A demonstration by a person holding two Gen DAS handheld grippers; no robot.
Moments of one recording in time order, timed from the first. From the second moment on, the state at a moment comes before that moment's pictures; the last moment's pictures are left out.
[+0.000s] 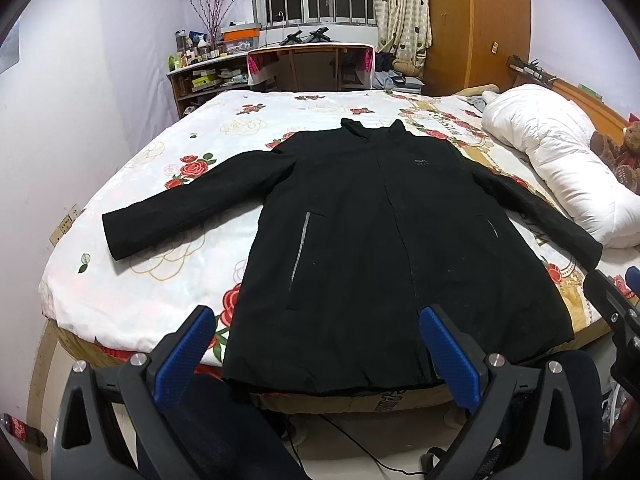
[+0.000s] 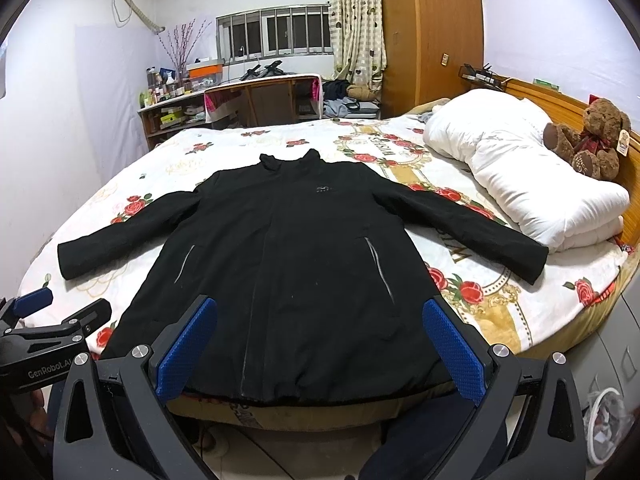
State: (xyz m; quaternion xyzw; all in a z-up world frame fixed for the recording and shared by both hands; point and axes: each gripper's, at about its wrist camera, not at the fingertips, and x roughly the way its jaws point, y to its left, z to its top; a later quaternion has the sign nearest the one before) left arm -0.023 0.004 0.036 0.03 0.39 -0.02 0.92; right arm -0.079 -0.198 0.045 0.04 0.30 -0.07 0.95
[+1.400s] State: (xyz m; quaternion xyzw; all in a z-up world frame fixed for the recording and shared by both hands) left arm 0.049 0.187 0.041 -0.08 0.36 0.04 0.93; right arm 0.105 -0.055 0.045 -0.04 0.28 0.17 0.95
